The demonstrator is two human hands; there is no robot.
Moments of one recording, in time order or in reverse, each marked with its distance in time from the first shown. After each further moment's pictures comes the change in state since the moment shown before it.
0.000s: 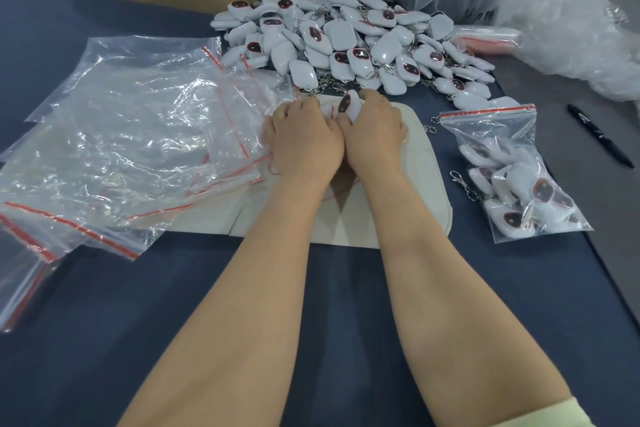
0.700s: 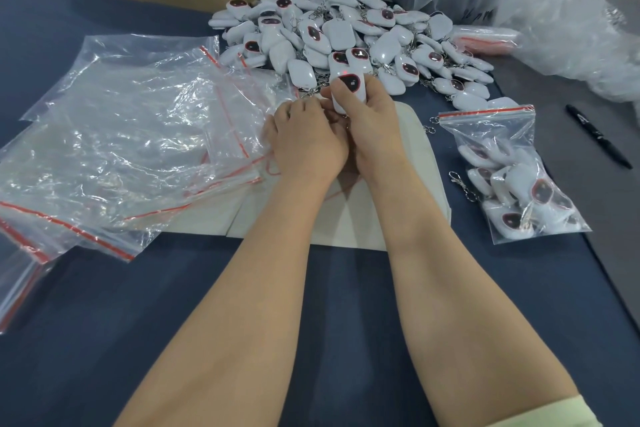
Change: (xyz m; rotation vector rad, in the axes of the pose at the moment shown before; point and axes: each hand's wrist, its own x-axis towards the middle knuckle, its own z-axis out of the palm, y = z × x) left_hand -0.001 0.001 0.004 0.045 -0.015 0.026; right_hand -0.003 -0.009 -0.004 1.279 -0.184 0.083
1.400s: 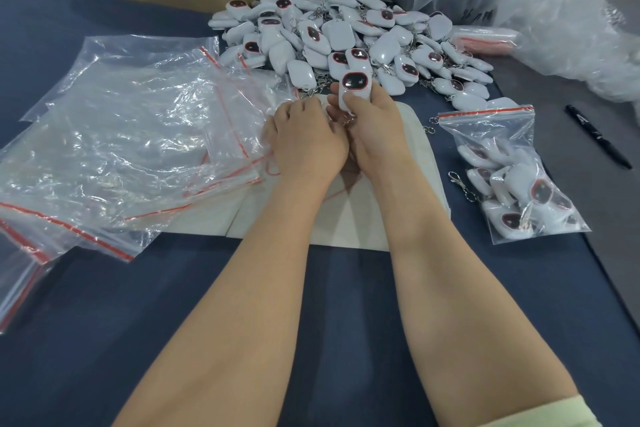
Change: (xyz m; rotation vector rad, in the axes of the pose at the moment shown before) left_hand 0.001 0.000 0.003 -0.016 0.009 0.000; right_hand 0.008 0.002 -0.003 0.115 0.046 0.061
